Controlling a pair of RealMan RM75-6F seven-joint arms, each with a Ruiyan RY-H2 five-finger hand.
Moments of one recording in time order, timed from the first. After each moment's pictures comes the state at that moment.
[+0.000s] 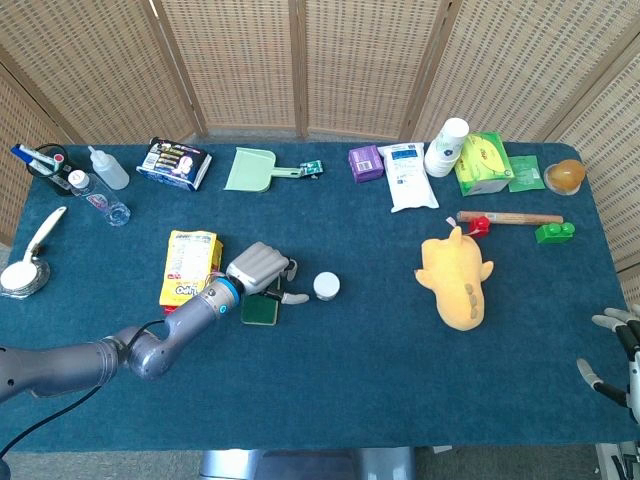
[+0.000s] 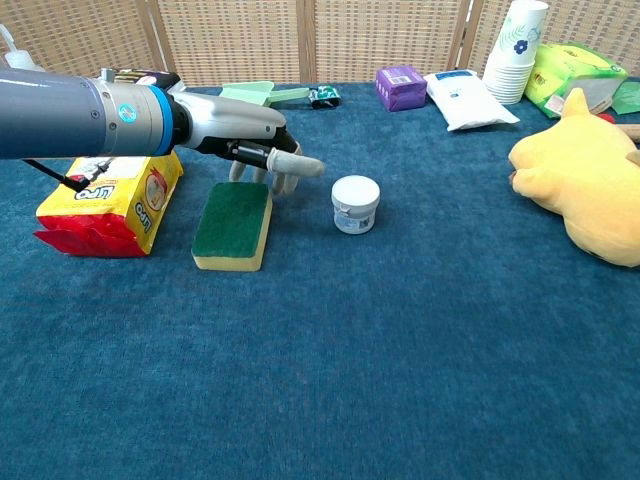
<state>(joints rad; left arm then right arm) -1.11 -1.50 -0.10 -1.39 0.98 0.61 0.27 -0.04 -1.13 0.10 -1.51 -1.52 1.66 0.13</state>
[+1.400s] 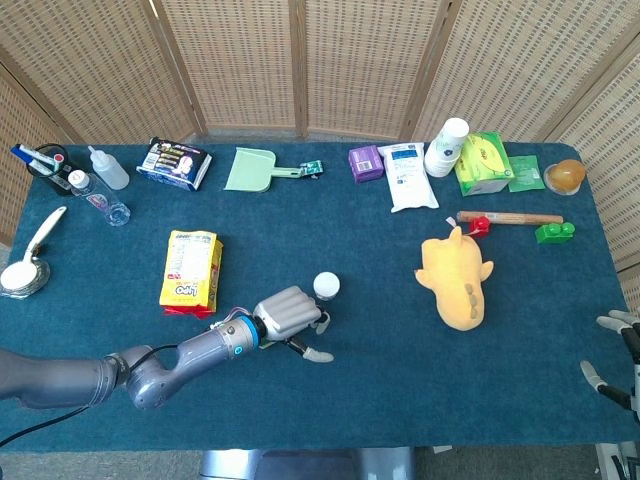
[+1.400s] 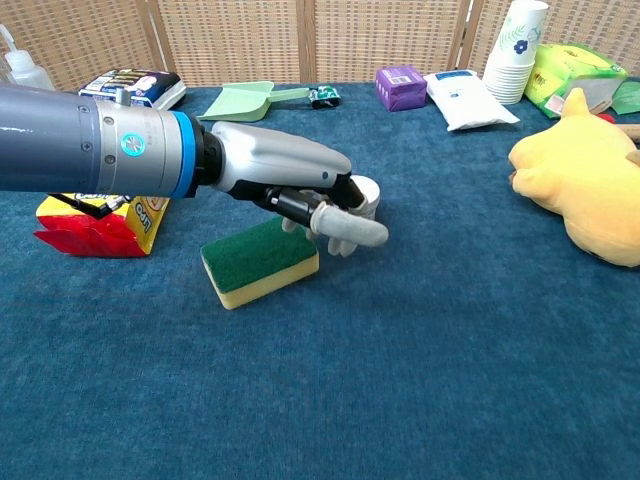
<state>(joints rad) -1.13 -1.45 -0.08 -1.63 1.18 0.59 0.20 -0.05 -1.13 0.10 -1.50 -1.52 1.67 0.16</state>
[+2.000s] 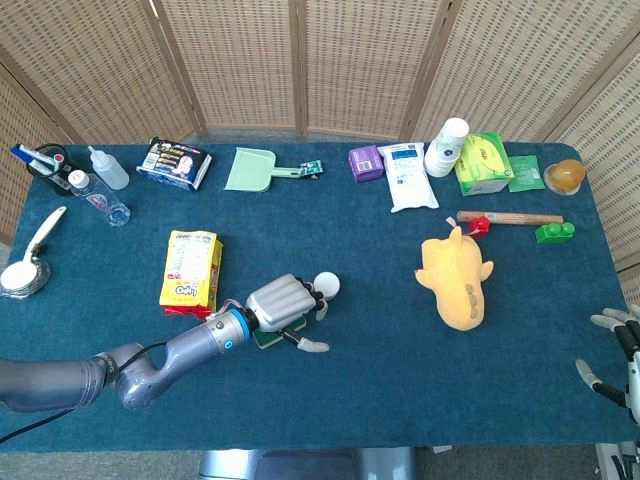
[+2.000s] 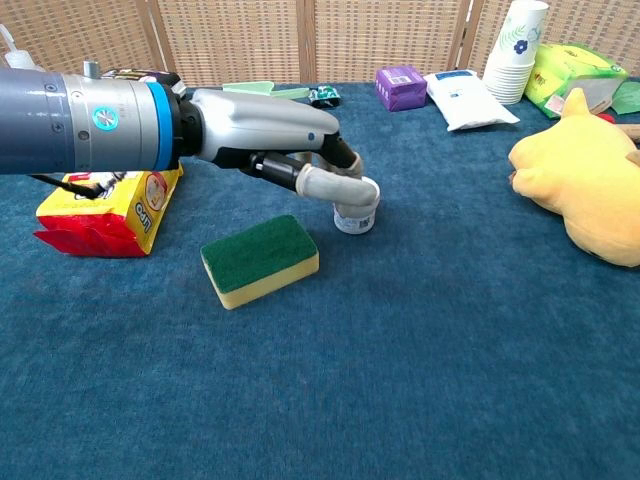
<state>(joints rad) -1.07 -1.42 -0.09 -1.60 1.28 0.68 0.16 -0.04 -1.14 0.10 -1.50 -1.53 1.65 0.14</state>
